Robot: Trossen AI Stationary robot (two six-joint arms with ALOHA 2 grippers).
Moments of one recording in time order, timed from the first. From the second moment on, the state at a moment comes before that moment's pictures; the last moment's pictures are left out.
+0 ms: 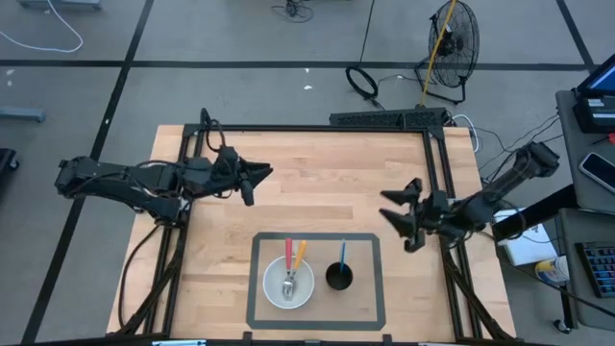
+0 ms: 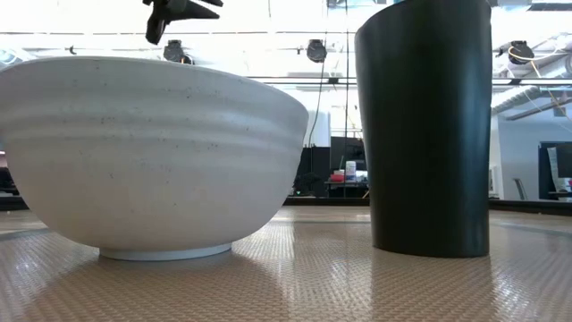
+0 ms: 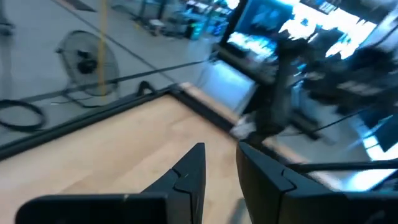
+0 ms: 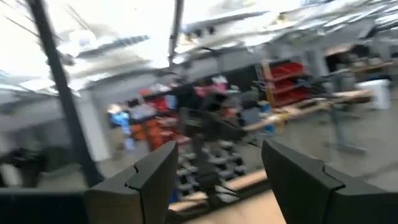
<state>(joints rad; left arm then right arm) -0.07 0.95 0.82 -0.05 -0.43 -0.51 0.63 0.88 0.52 0.82 0.84 -0.01</state>
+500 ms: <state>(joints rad) 0.08 0.90 0.82 0.01 0.06 -0.08 0.69 0.37 0.52 0.11 0.89 -0.07</state>
